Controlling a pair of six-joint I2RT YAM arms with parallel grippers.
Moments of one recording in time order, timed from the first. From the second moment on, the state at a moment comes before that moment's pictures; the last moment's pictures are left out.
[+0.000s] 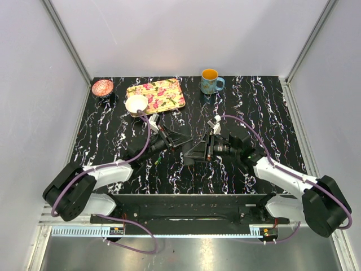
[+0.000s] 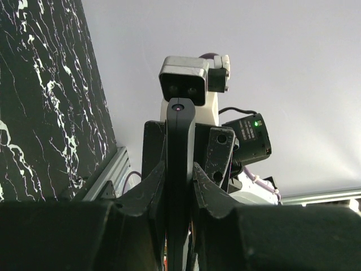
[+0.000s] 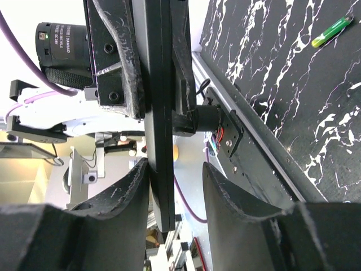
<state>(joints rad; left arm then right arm) -0.67 1.33 0.44 1.00 0.39 -1.50 0.63 1.17 0.57 0.38 -0.74 1.16</state>
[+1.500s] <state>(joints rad) -0.72 1.84 1.49 -0.62 -0.52 -0.68 0.61 0.85 0.84 -0.67 0.17 0.72</state>
